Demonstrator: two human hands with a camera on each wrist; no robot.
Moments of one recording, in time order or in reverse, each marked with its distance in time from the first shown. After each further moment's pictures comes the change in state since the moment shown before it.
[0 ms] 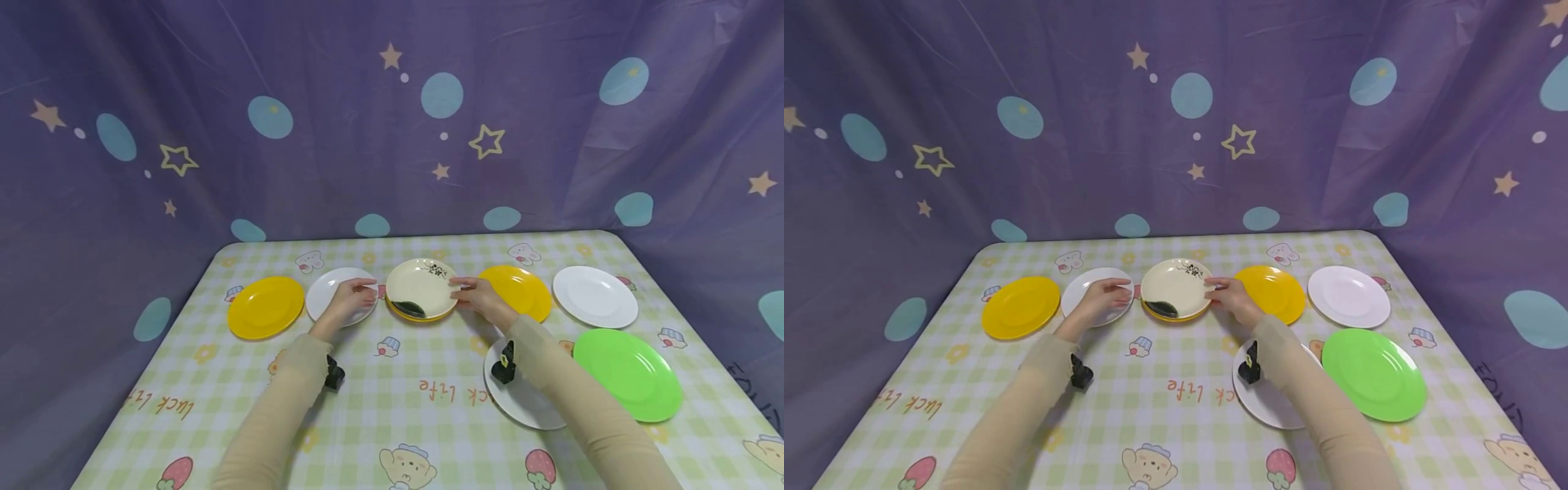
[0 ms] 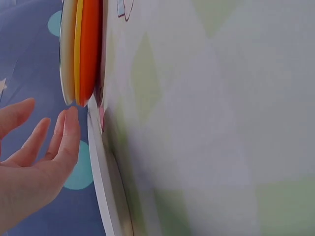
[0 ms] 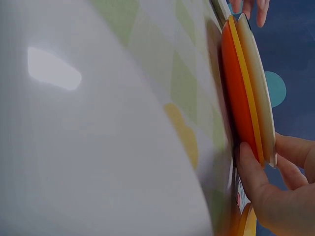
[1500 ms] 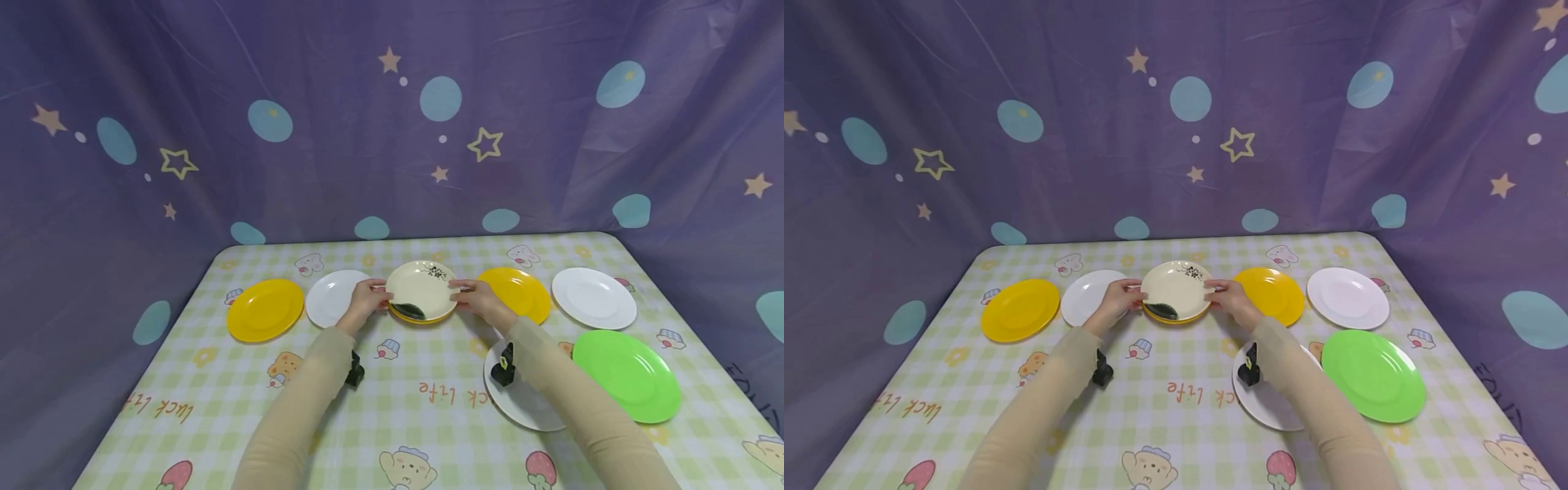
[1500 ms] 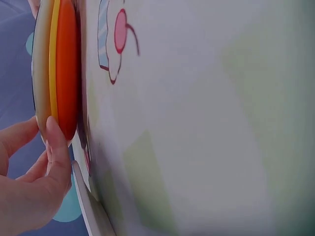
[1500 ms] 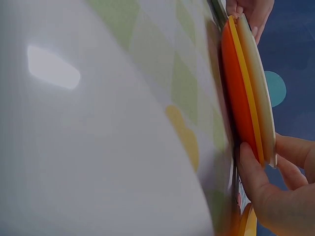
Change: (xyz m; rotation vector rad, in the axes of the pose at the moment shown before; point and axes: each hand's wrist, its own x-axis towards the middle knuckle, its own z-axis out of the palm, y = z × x) left_hand -0.006 0.056 0.060 0.065 0.195 -0.253; right_hand -0.003 0.002 -0.001 -0.016 -0.044 -0.043
